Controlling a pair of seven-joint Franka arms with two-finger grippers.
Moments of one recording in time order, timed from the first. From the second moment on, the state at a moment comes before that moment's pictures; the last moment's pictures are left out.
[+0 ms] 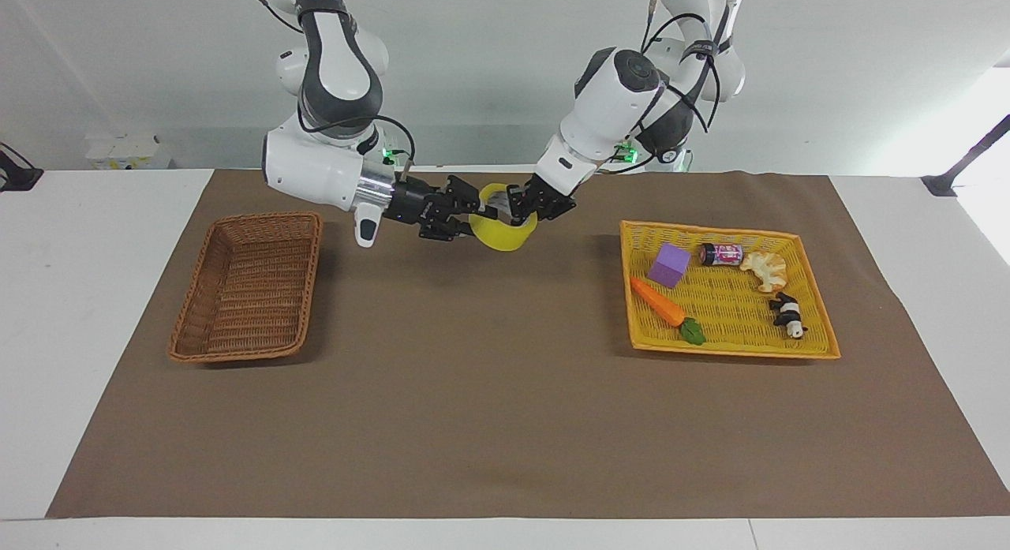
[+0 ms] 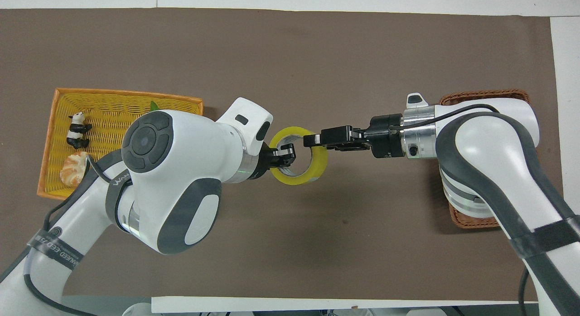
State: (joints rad) left arm -0.61 0.03 -0.13 -1.96 -0.41 2.20 -0.64; right arm 0.41 -0.01 -0.14 -2.13 1.27 2.01 -0.39
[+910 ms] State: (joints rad) left arm -0.46 -0.03 -0.10 -1.77 -0.35 1.79 -0.68; right arm 0.33 -0.01 -0.14 -2.13 1.21 1.93 -0.39
